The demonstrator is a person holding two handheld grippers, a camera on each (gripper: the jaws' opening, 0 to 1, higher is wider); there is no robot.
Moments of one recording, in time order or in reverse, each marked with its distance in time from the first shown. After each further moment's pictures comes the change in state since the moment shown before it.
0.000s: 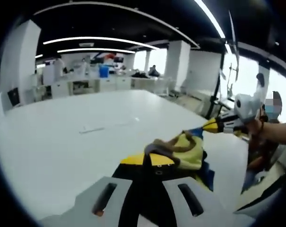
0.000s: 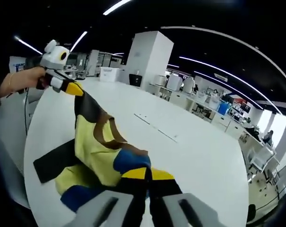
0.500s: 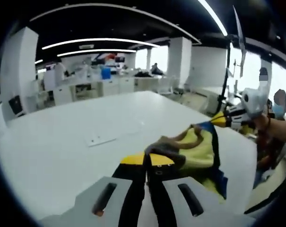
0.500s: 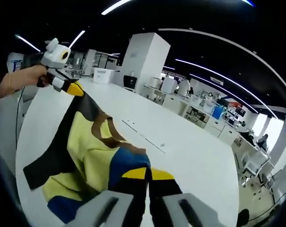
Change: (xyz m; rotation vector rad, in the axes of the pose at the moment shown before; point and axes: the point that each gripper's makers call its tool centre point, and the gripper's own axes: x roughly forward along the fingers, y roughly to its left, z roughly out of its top) left arm 0.037 0.034 0.037 0.039 0.014 0.033; right arm 0.023 -0.042 0.034 -0.031 -0.007 -0.057
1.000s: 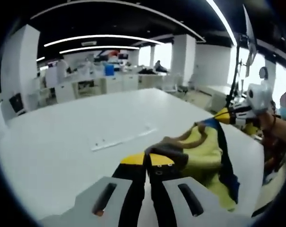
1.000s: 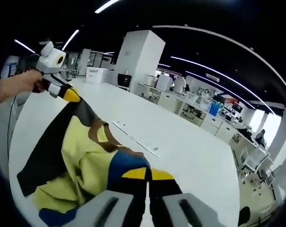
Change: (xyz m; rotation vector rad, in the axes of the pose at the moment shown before) left arm 0.040 0.036 0.000 -0.011 0.028 0.026; right arm 0.041 -0.024 0.007 0.058 0.020 -0.025
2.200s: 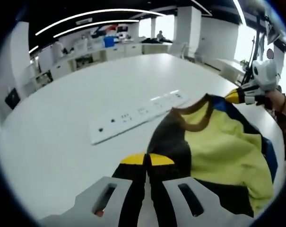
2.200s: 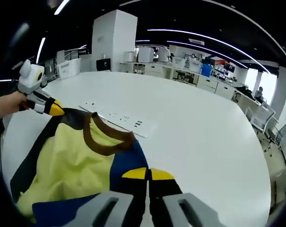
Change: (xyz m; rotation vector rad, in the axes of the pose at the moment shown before) left arm 0.130 0.080 -0.079 0.053 0.300 0.028; right arm 0.133 -0.039 -0.081 0.262 0.221 -0.024
